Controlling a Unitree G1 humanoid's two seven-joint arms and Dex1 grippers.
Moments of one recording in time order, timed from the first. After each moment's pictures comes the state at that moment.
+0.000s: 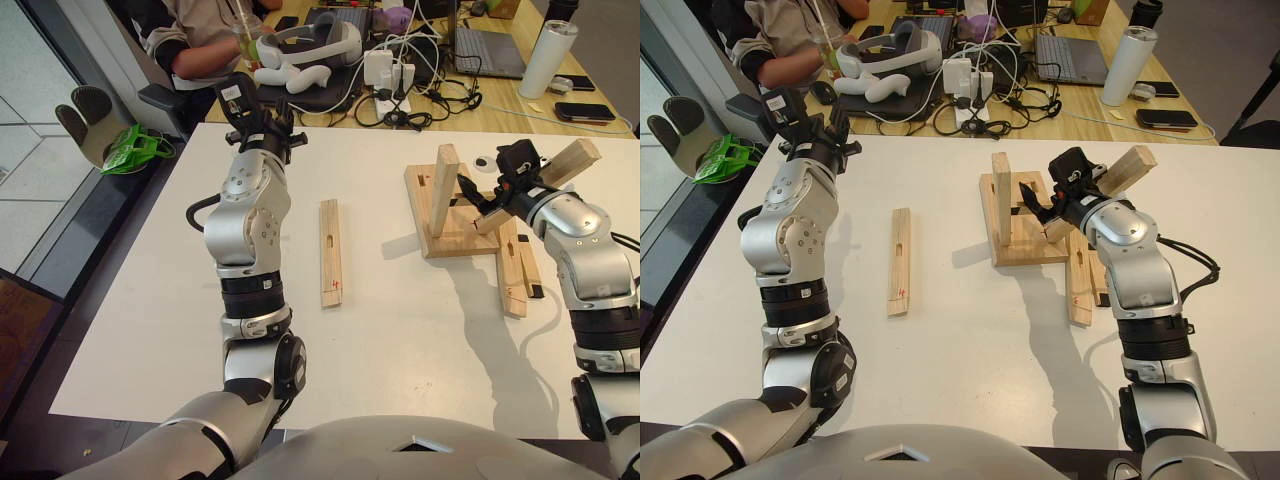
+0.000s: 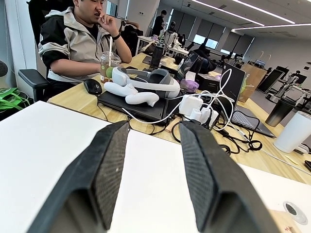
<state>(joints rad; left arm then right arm) -0.62 -0.04 0.23 -0.10 -0.19 0.69 0.18 -0.37 -0.55 0.08 -0.04 0.09 0.49 0.45</state>
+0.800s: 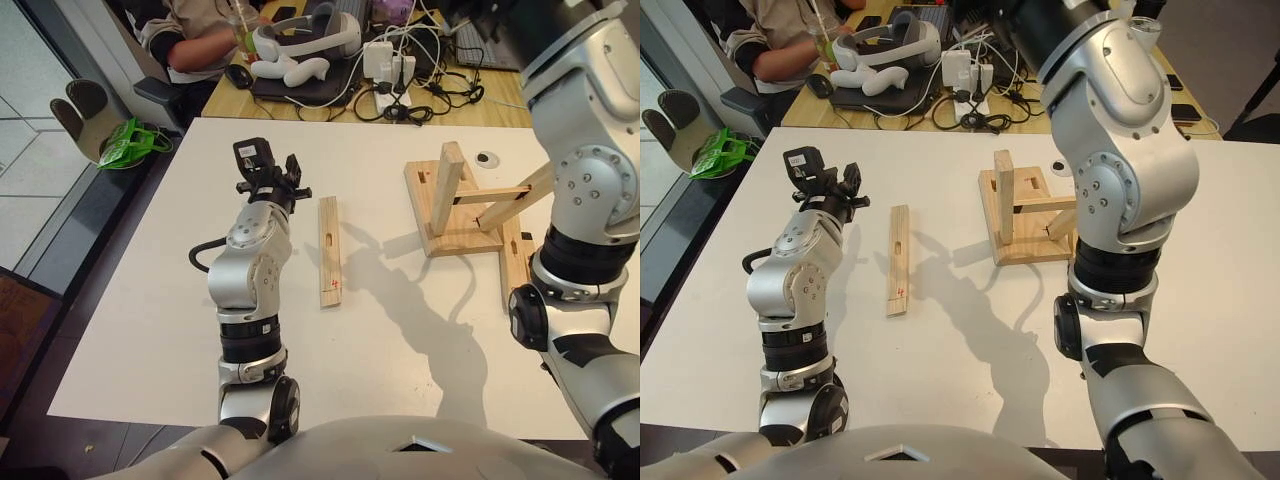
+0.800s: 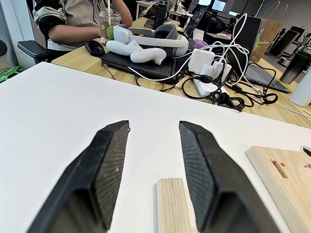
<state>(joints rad) -0.37 -0.04 0.14 -0.27 -0.18 0.78 0.15 -0.90 -0.24 -0.06 -0.32 0.43 0.66 0.25</state>
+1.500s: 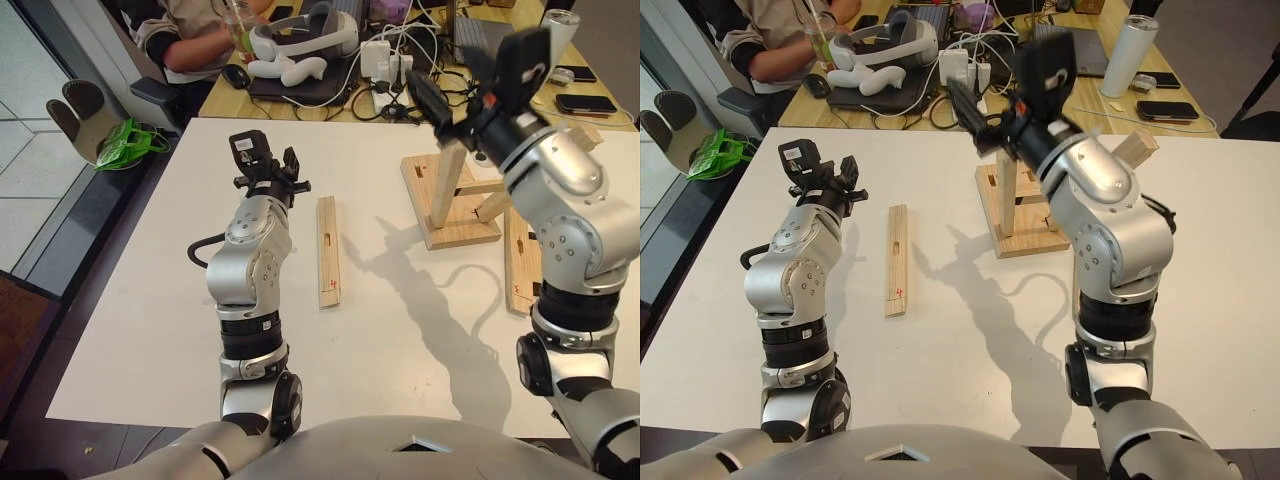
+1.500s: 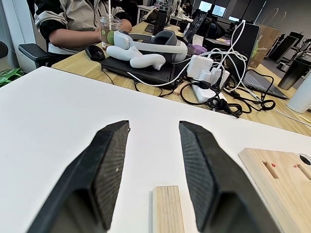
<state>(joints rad) -0.40 -0.05 0.16 -0.27 -0.18 0.79 0.17 -0.64 -0.26 -0.03 -0.42 0.43 0.74 0.23</state>
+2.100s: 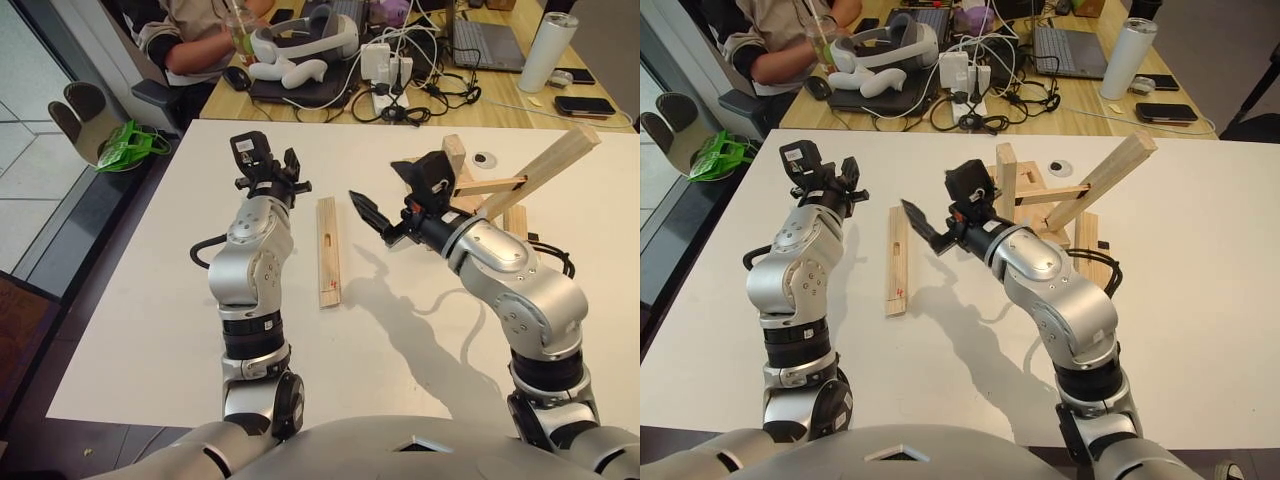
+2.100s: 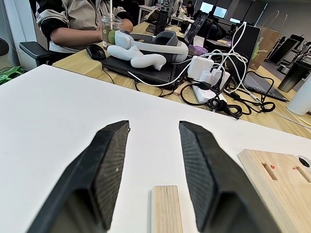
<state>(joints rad) -0.40 -0.06 0.16 -0.26 -0.19 0.78 0.18 -0.33 -0.20 0.24 -0.53 0.34 0.92 0.11</state>
